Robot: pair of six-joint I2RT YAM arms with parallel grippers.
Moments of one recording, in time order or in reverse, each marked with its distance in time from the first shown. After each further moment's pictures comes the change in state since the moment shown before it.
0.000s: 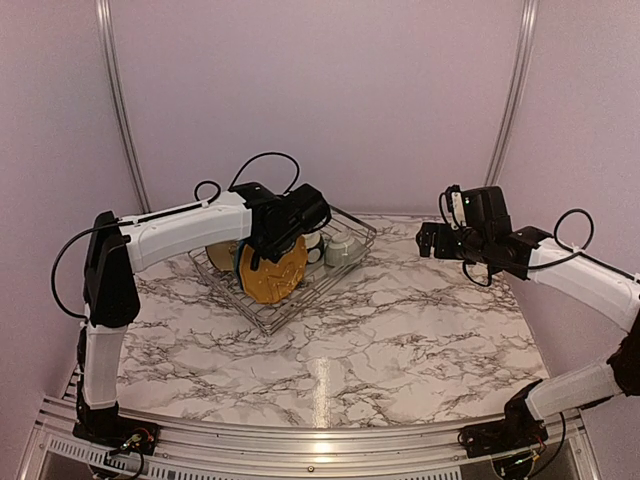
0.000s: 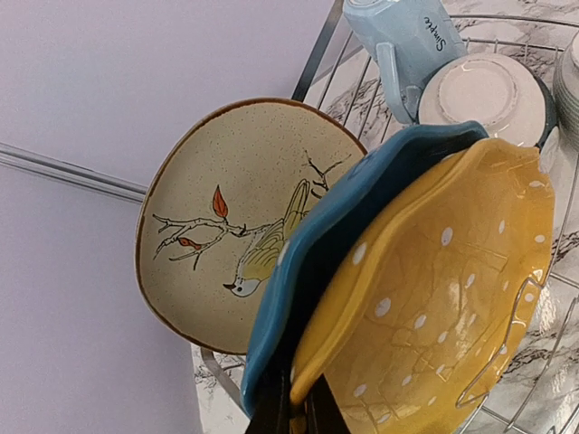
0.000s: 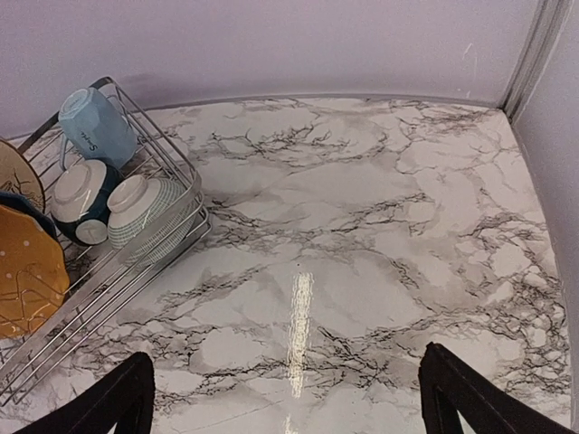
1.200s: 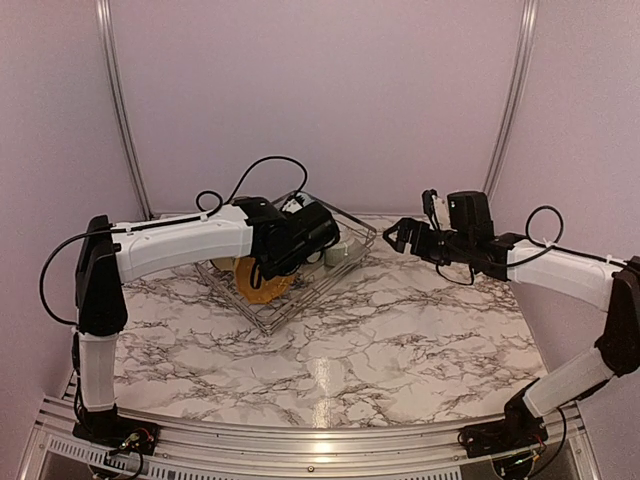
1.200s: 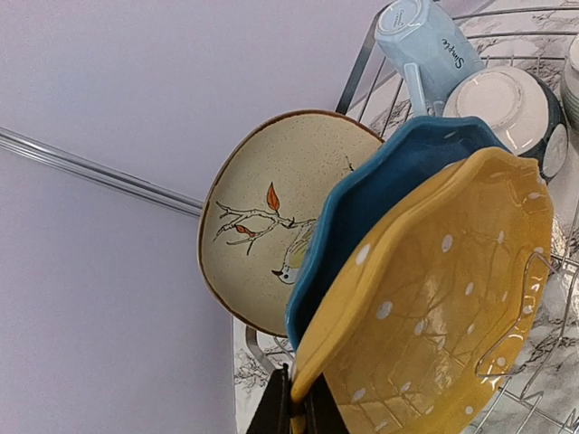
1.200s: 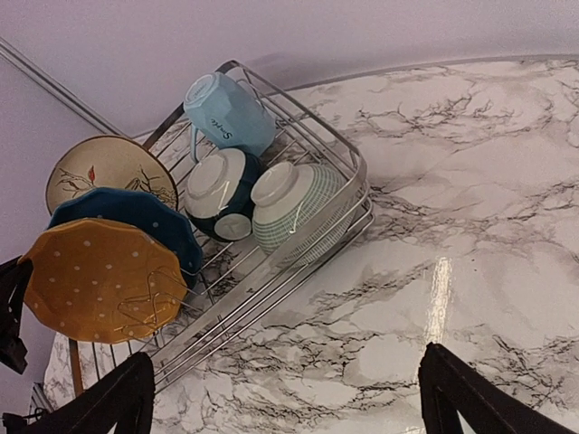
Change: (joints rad) left arm -0.102 -0.058 -0.109 0.016 -0.198 -0.047; right arm 0.002 0.127 -0.033 0.263 -0.373 0.212
